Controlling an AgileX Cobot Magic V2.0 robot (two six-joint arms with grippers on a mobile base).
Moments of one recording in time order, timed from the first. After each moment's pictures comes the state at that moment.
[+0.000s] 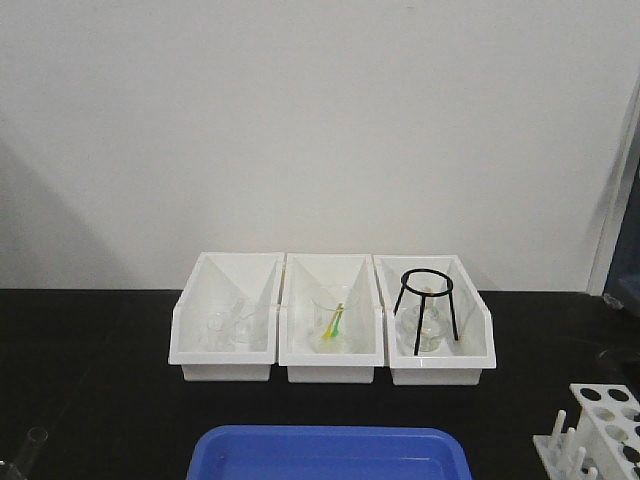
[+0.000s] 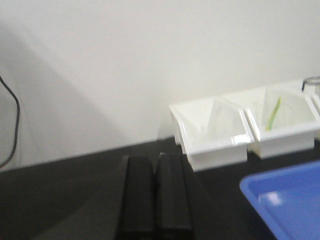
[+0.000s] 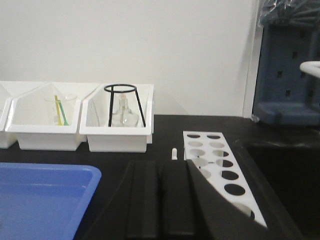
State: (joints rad) left arm -0.13 -0.01 0.03 -0.07 -0.06 0.16; right arm 0.00 -0.01 0.03 -0.09 0.02 0.07
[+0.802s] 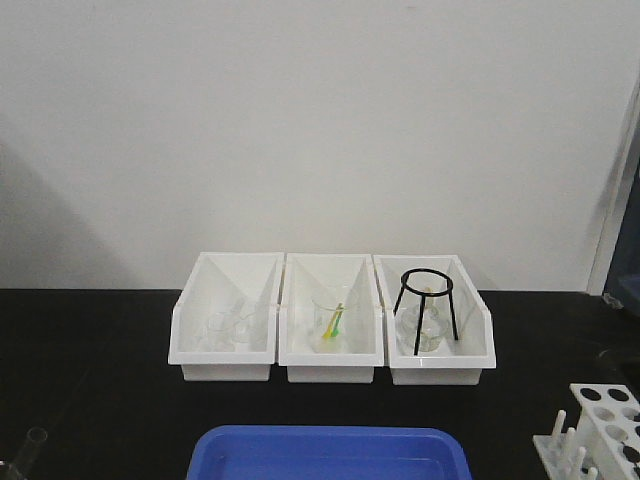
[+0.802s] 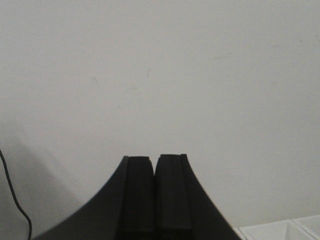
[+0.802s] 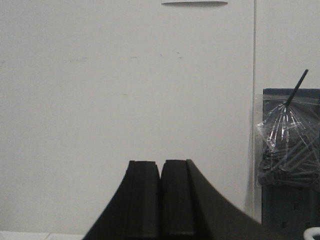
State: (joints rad) left arm -0.13 0.59 -0.82 -0.10 0.03 0.16; right arm 0.00 0.54 -0.73 -0.08 -0.04 0.06
